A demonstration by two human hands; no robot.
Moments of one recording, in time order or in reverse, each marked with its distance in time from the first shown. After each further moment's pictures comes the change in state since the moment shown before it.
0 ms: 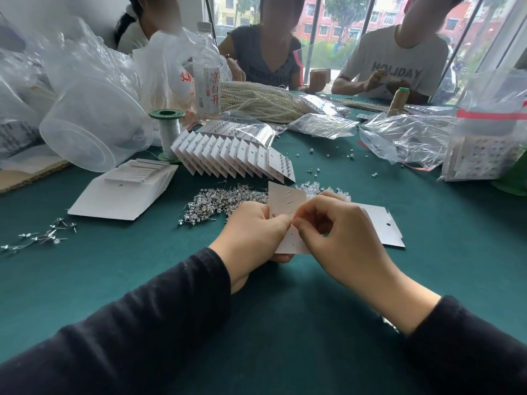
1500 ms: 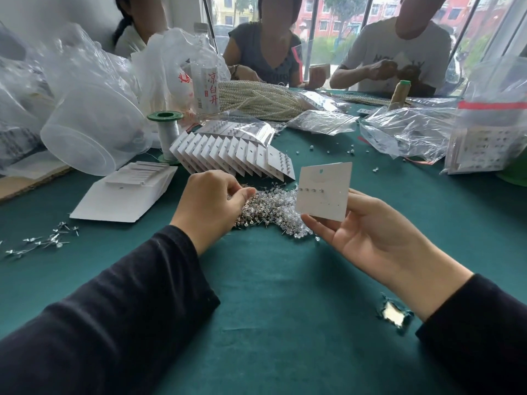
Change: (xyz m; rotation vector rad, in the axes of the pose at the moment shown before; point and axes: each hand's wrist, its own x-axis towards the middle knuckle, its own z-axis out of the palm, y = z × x) left_hand 0.029 0.000 -0.055 0.947 0.365 0.537; right_hand 0.010 0.009 -0.024 1.350 -0.085 0.773
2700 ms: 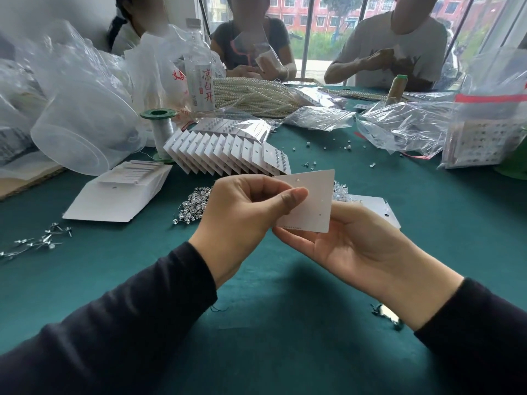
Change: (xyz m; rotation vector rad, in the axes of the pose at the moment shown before) left_hand -0.025 0.062 -0.002 -1.113 -0.096 -0.248; right_hand -0.014 0.010 0.014 0.028 -0.237 0.133
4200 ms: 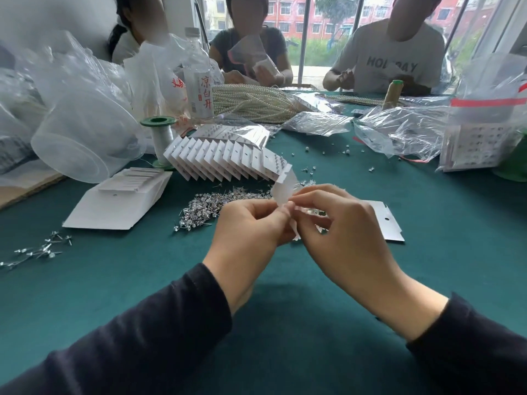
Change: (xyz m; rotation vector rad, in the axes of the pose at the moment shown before) left_hand -0.007 -0.009 0.008 0.060 0.085 -0.226; right_hand 0.007 0.016 0.001 -1.356 0.414 -0.853
